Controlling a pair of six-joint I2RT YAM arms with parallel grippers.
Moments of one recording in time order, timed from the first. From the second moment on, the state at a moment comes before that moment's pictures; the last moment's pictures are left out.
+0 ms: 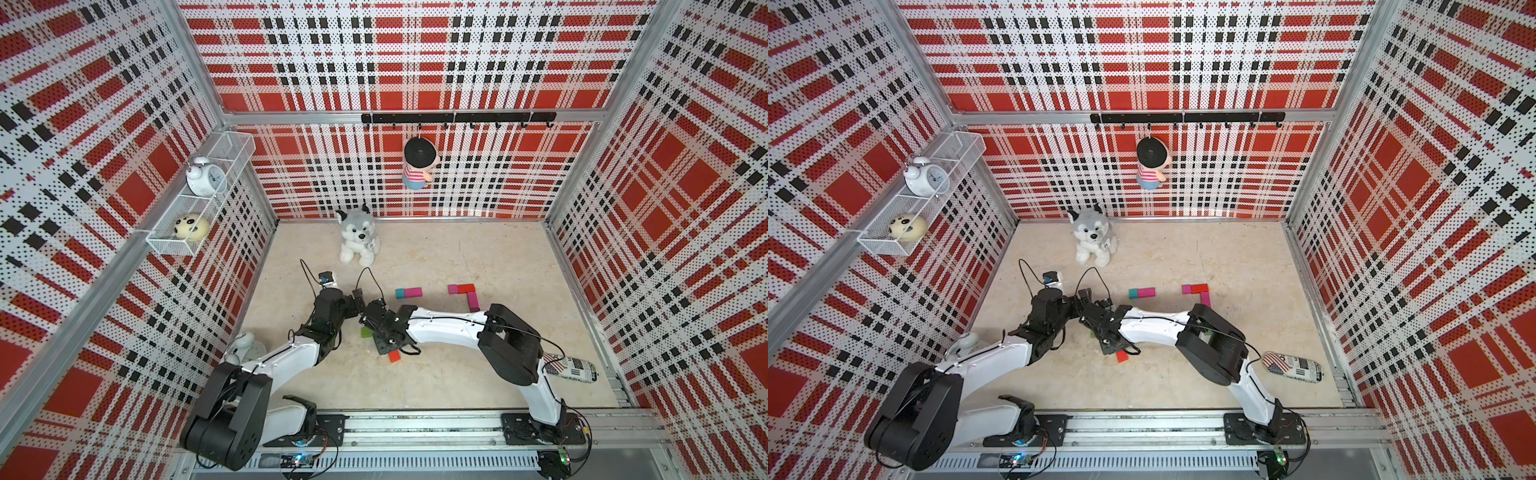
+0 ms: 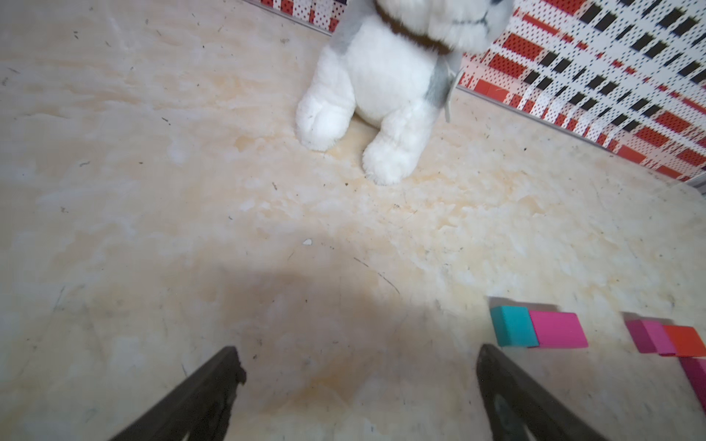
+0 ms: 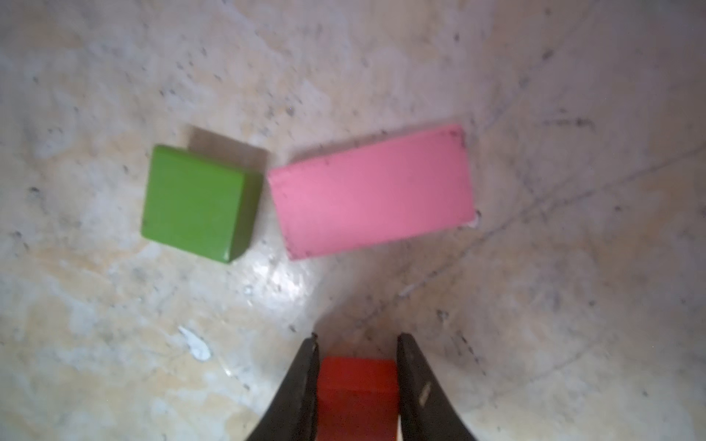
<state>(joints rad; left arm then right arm) -0.31 1.23 0.42 0.31 -0.18 -0.47 1.11 2.07 1.46 -0.66 0.18 0.69</state>
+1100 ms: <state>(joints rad) -0.36 1.48 0.57 0.31 -0.17 -0.47 0.75 1.95 1.40 -0.57 0.23 0.52</state>
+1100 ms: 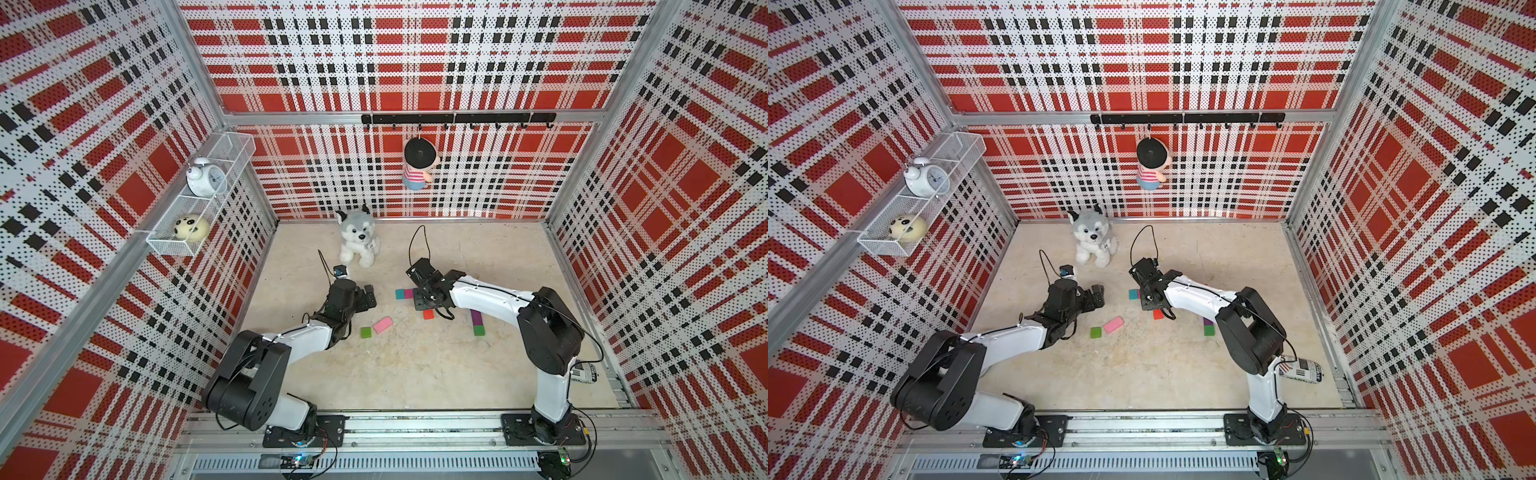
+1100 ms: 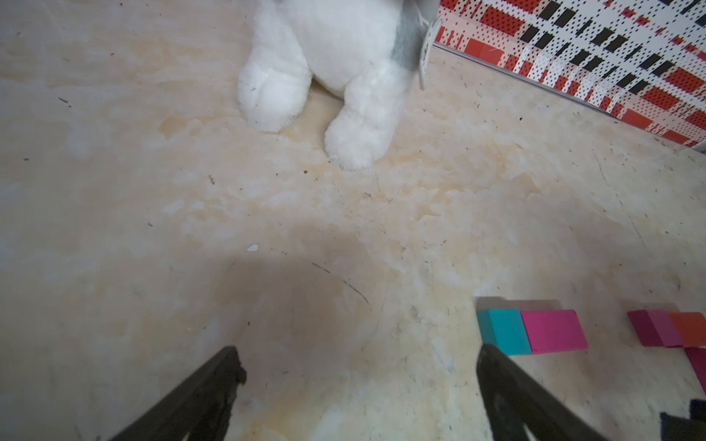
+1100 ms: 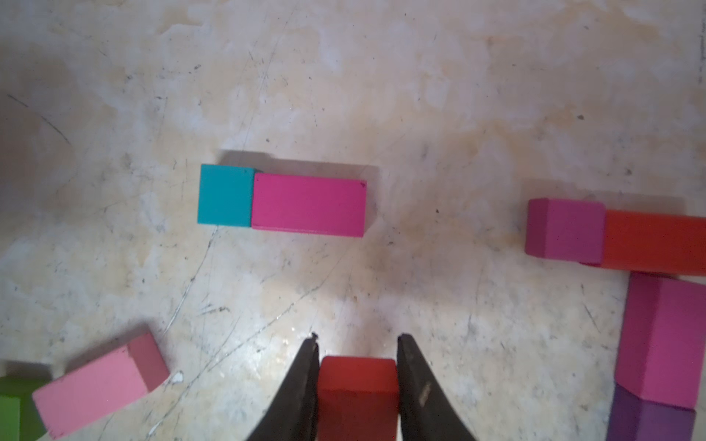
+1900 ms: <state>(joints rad) -0.37 1.55 0.61 0.29 -0.16 -0.47 0.71 2.10 1.50 -0.54 0.10 0.50</state>
